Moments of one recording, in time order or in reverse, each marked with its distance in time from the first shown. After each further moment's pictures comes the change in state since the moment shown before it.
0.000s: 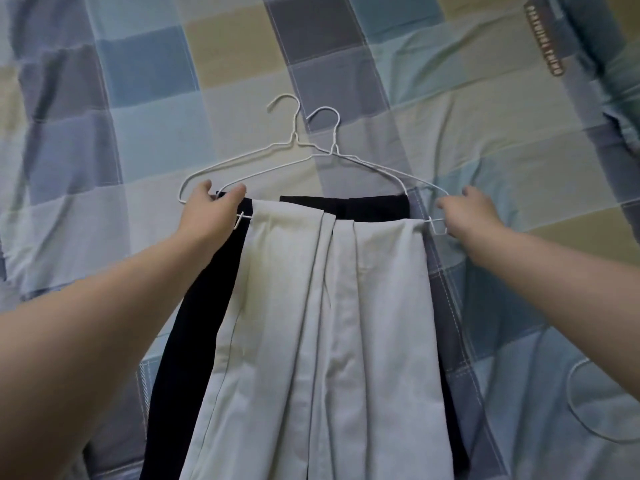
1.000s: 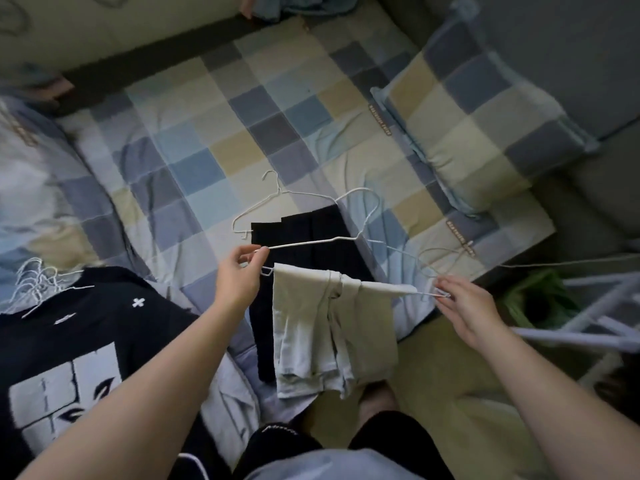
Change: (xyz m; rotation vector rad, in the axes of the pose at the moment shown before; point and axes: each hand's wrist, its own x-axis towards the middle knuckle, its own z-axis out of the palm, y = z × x) left_hand -0.350 0.098 -0.249 -0.075 -0.240 0.200; right_hand -0.484 0.023 -0.211 0.734 0.122 0.277
